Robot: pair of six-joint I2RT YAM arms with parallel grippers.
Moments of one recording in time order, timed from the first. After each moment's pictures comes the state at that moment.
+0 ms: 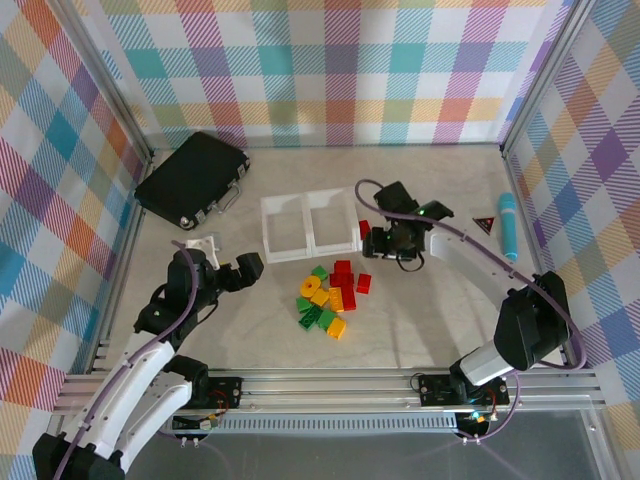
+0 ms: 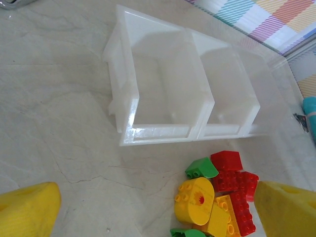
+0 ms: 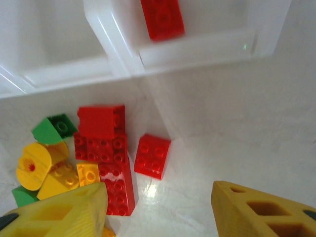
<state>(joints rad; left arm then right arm) -0.32 0.68 0.52 -0.36 0.12 -0.56 0.55 1.51 1.20 -0.90 -0.02 0.57</state>
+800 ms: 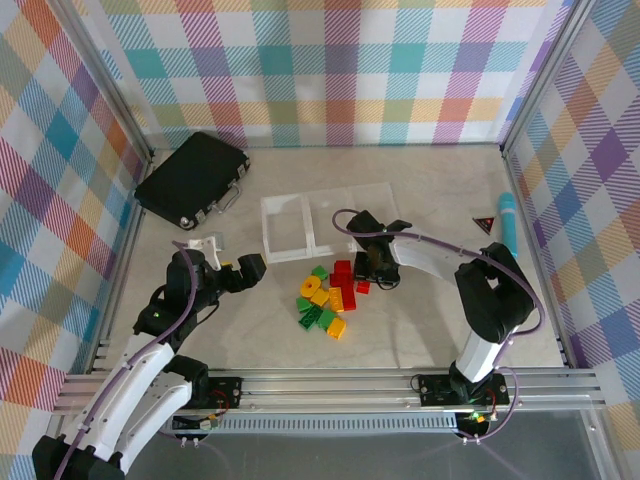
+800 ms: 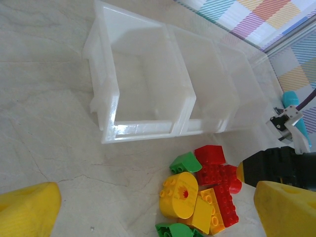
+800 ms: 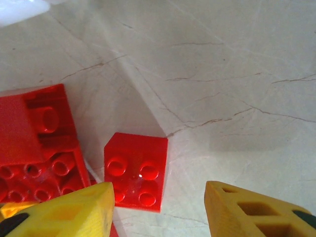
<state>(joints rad) -0.32 0.66 0.51 -0.35 0.18 -0.57 0.66 1.73 1.12 -0.78 0.04 0.77</state>
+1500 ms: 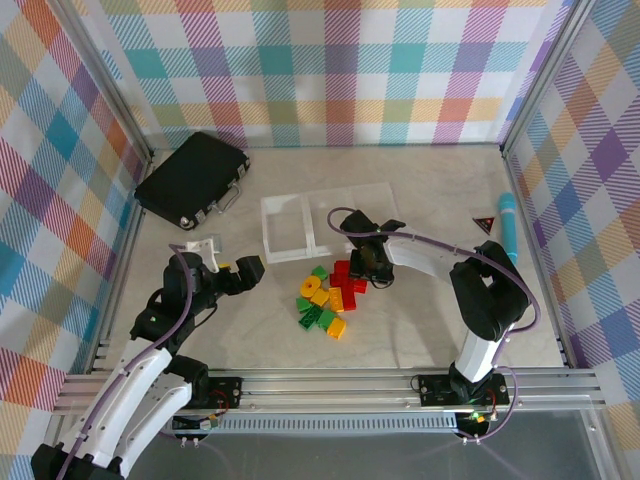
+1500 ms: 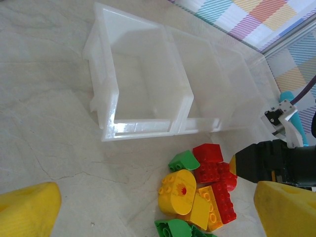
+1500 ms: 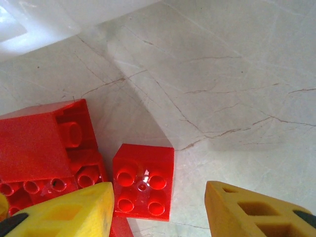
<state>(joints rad) -0.32 0.62 0.51 -0.38 0.17 -0.57 0.69 1.75 1.15 -0.76 0.07 0.82</state>
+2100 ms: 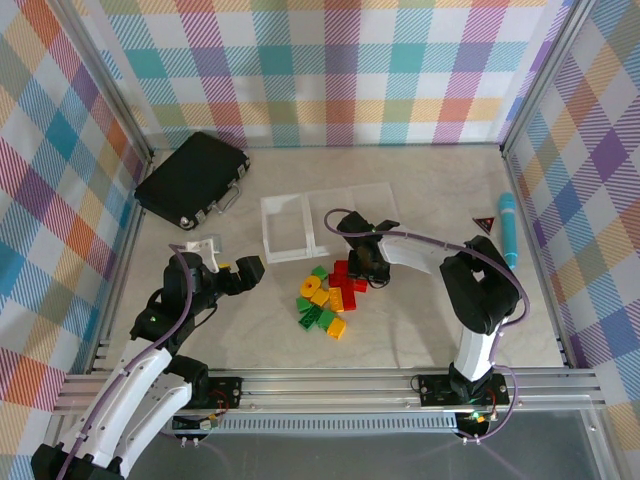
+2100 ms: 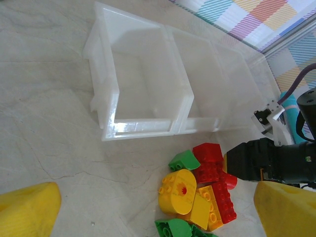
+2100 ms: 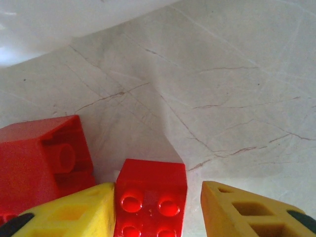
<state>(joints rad) -0.32 0.62 0.51 -0.38 0.17 -0.57 0.69 1.81 1.17 -0.74 0.09 0.83</state>
